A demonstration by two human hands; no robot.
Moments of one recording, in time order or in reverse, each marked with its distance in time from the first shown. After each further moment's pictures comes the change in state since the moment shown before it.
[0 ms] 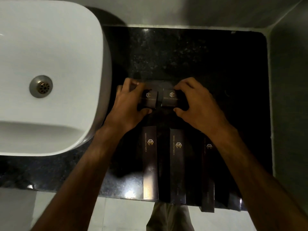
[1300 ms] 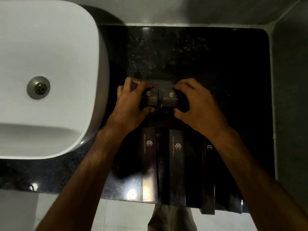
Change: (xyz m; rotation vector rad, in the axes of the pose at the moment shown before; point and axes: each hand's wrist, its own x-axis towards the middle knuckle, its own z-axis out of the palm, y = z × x) left_hand 0.003 0.010 0.001 -0.065 -0.014 -0.017; right_hand -0.003 0.004 0.002 0.064 0.027 -0.005
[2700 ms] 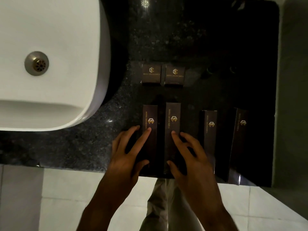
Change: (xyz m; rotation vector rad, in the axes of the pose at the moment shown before) left_hand -0.197 -0.014 0.044 -0.082 -0.073 0.056; right_hand -0.196 -0.063 0.052 0.088 -0.105 0.303
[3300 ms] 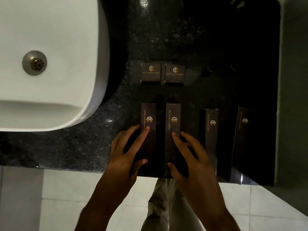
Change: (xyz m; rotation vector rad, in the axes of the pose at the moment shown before) left_hand -0.002 -0.007 0.002 -0.025 -0.006 -0.012; right_hand -0.004 0.001 0.004 0.008 -0.003 0.015
